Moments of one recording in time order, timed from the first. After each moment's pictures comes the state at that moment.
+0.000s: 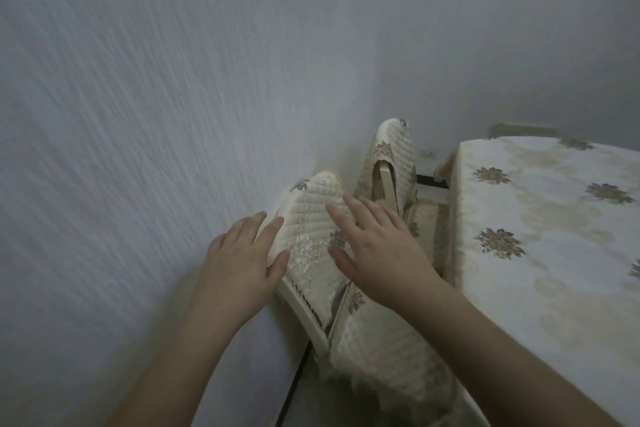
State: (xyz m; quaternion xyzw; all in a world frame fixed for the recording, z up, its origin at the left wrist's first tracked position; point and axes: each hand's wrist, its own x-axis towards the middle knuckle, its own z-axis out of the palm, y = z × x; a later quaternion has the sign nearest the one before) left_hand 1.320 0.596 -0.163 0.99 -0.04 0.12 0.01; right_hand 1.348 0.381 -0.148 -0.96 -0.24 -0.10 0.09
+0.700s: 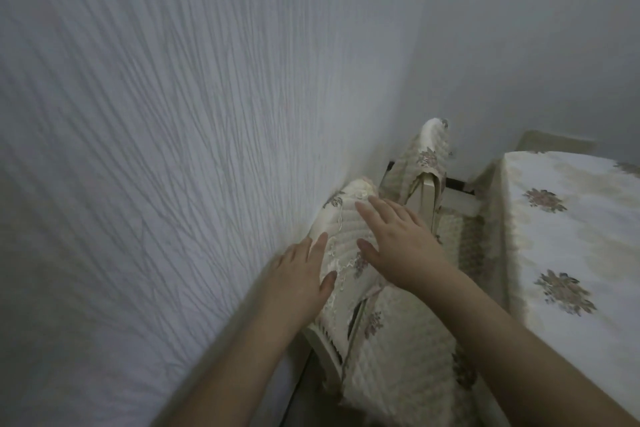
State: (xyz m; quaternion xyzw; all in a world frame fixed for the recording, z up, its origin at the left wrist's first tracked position) left_hand 1.494 0.657 -0.272 0.99 -0.05 0.00 0.11; right_hand 1.539 0.473 -0.203 -0.97 -0.22 -0.03 0.04
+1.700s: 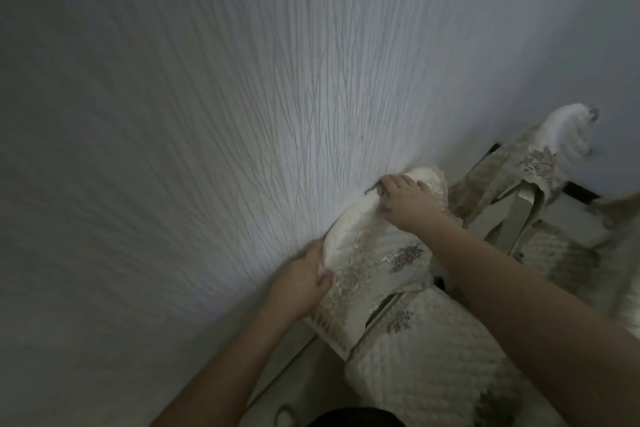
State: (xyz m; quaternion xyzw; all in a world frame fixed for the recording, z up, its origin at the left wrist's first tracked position) left_hand 1.533 0.643 -0.361 0.93 0.18 -0.04 0.32; right_hand 1.763 0.500 -0.343 -0.93 -0.35 0.08 0.01
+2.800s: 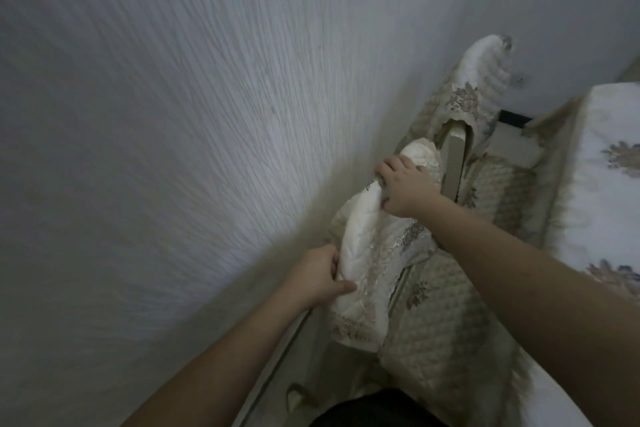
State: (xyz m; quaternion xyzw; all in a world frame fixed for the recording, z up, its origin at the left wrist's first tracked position) left_hand 1.562 0.558 -0.352 0.92 0.09 -0.21 0.33; right_hand 1.747 0.386 -0.361 -0.95 -0.30 0.05 0.03
